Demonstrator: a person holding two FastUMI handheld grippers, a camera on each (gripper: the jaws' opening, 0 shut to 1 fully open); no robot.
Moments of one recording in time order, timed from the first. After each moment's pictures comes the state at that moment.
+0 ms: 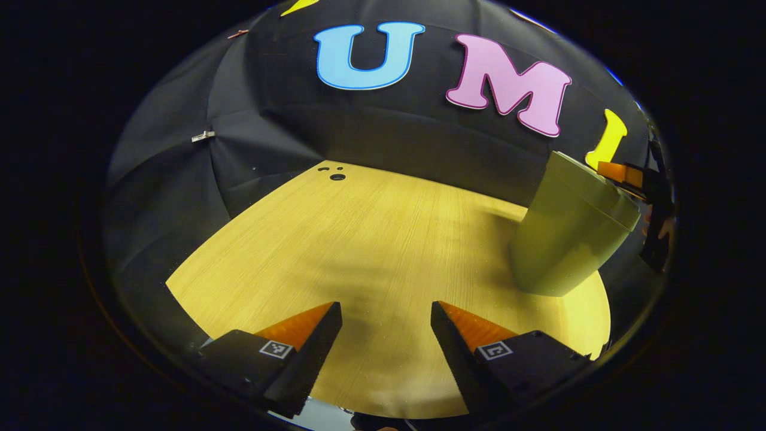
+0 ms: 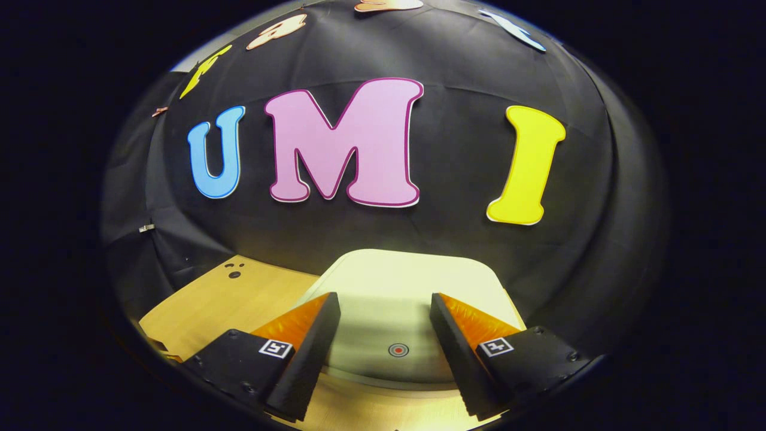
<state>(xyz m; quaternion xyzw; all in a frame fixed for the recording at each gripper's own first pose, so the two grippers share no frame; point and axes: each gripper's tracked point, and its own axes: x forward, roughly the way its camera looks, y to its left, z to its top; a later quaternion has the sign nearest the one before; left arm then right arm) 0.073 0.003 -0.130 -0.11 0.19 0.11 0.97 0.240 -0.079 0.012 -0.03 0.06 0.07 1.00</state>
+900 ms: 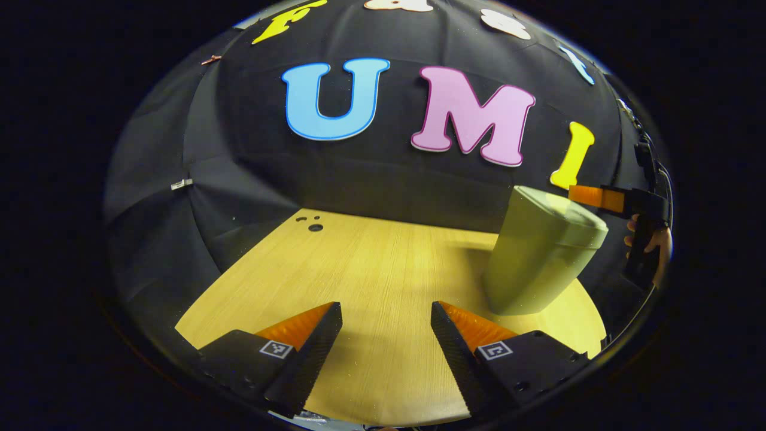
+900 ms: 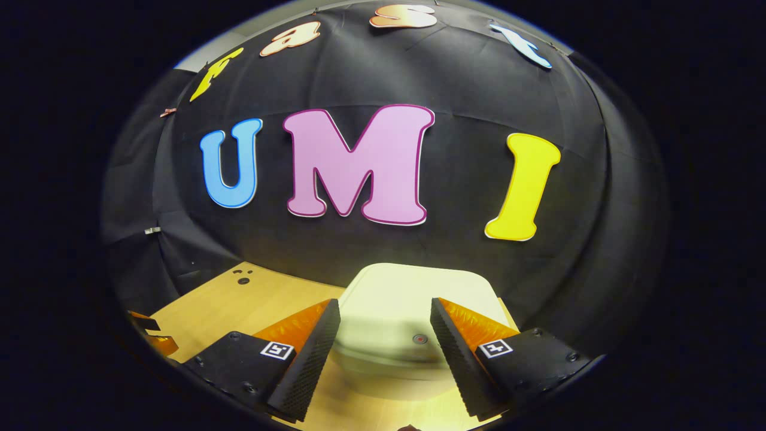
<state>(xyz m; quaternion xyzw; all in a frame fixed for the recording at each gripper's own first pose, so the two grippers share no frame) 0.060 0.006 -0.031 -0.06 0.08 0.05 0.99 0.175 -0.048 0.050 -0.03 0.04 0.06 1.00</state>
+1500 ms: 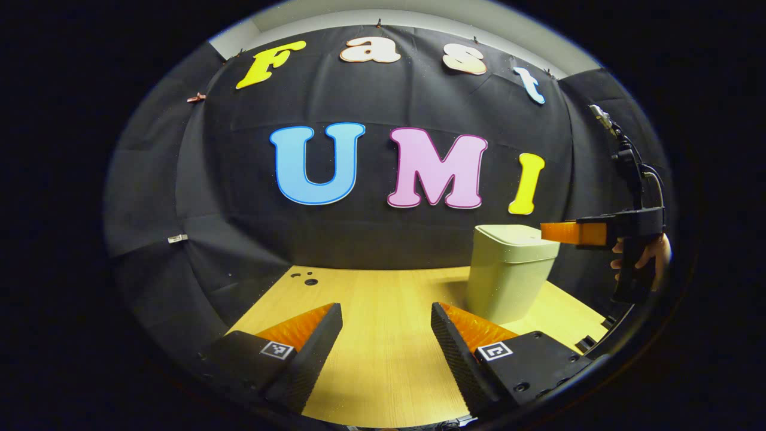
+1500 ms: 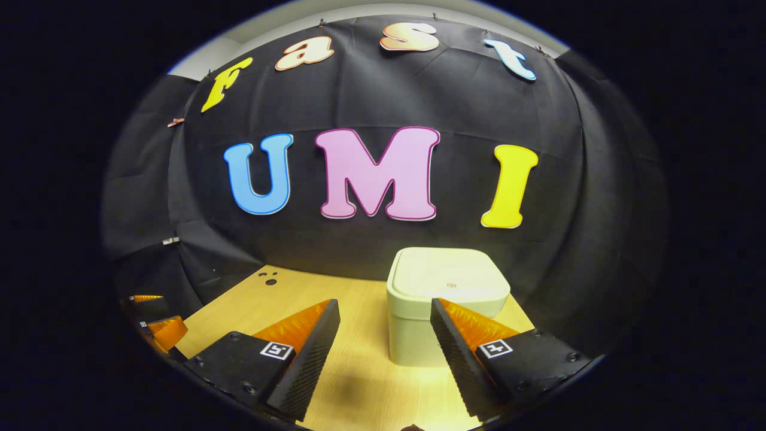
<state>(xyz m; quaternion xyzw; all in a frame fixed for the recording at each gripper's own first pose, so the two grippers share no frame) -0.027 0.018 0.004 0.00 -0.03 -0.02 1.00 0.048 0.010 0.027 -0.02 0.05 0.05 1.00</state>
